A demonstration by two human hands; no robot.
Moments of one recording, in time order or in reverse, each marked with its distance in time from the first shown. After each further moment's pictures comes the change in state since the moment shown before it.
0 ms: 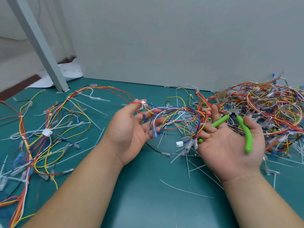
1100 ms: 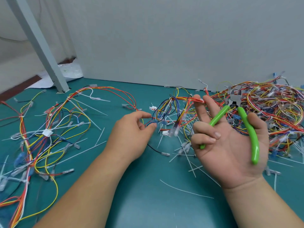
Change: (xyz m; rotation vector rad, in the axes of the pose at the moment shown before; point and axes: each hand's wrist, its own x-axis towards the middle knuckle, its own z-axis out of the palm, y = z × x) left_hand 0.018 -0.021 -0.032 1.309 0.271 0.399; right_hand -0.013 0.007 0.027 0.020 -0.268 0.115
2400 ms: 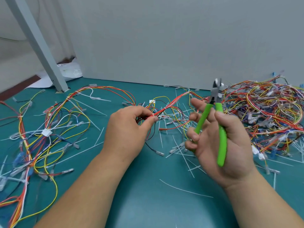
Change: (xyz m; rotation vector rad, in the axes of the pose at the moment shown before) left_hand -0.004 0.009 -0.006 0.008 0.239 0.288; right_hand 0.005 0.010 0.007 -0.577 0.291 -0.078
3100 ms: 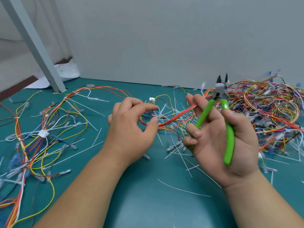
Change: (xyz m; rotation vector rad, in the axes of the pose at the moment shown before) left_hand -0.005 0.018 -0.007 0.086 -0.089 0.066; right_hand -0.004 -0.007 0.003 0.114 -0.103 -0.024
